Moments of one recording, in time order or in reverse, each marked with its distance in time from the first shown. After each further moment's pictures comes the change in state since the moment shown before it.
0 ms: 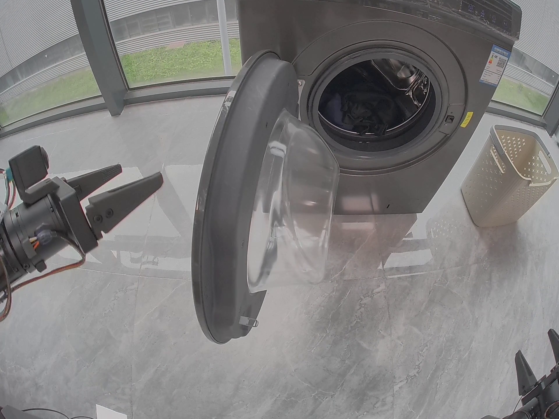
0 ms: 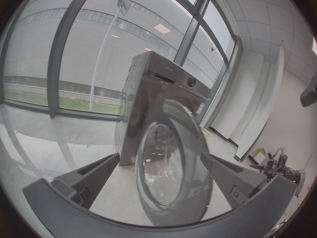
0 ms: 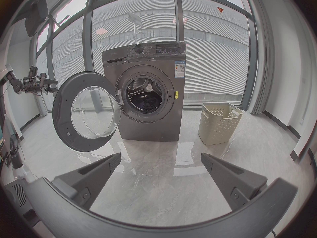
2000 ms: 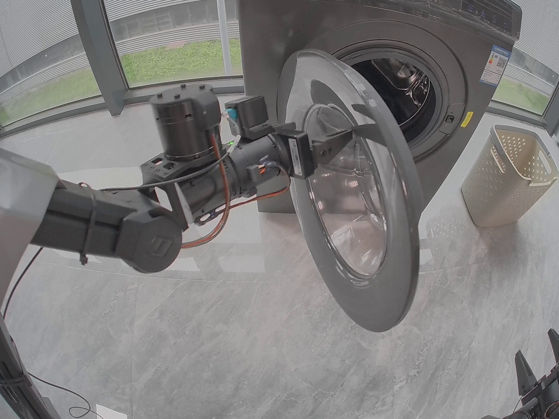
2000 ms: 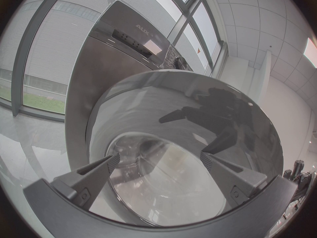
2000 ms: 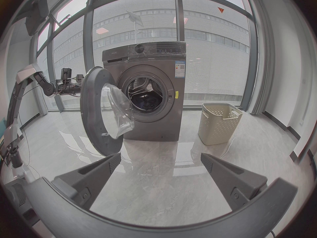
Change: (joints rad) left arm -0.294 0.767 -0.660 -0.208 0.086 -0.019; right arm 0.000 0.000 0.000 0.000 0.000 -0.006
